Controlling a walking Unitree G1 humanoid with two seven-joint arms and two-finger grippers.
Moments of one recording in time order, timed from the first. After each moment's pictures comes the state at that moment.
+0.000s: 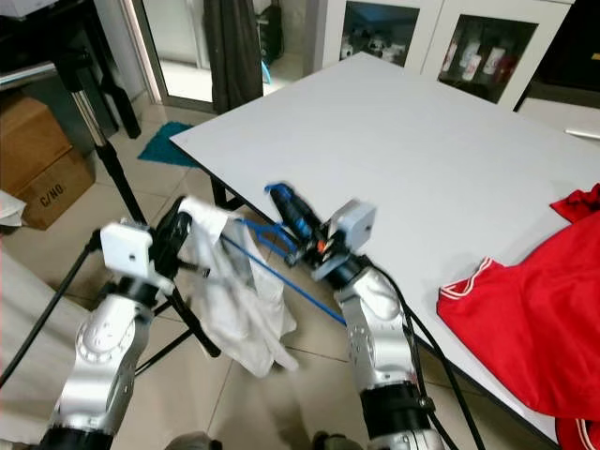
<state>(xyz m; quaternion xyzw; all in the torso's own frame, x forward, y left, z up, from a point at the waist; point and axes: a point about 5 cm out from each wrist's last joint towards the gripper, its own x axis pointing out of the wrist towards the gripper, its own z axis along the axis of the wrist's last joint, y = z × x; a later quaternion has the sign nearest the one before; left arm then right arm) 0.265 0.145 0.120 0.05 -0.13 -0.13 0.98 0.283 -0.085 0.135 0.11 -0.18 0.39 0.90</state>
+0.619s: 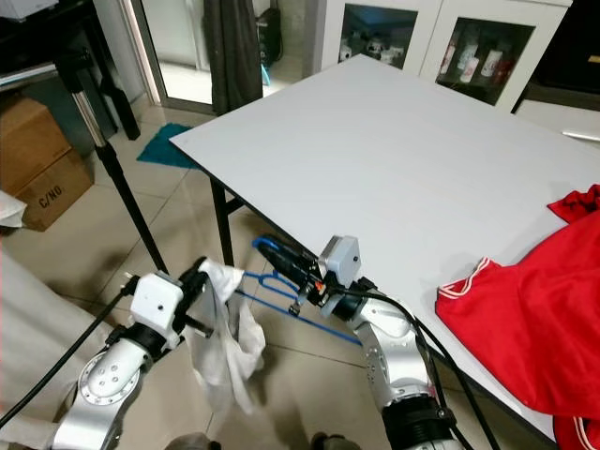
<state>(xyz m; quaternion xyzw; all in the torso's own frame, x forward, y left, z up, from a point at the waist) 0.236 0.147 0.066 0.14 -0.02 -0.21 0.97 0.268 -0.099 0.101 0.04 -0.11 0.49 0.86</state>
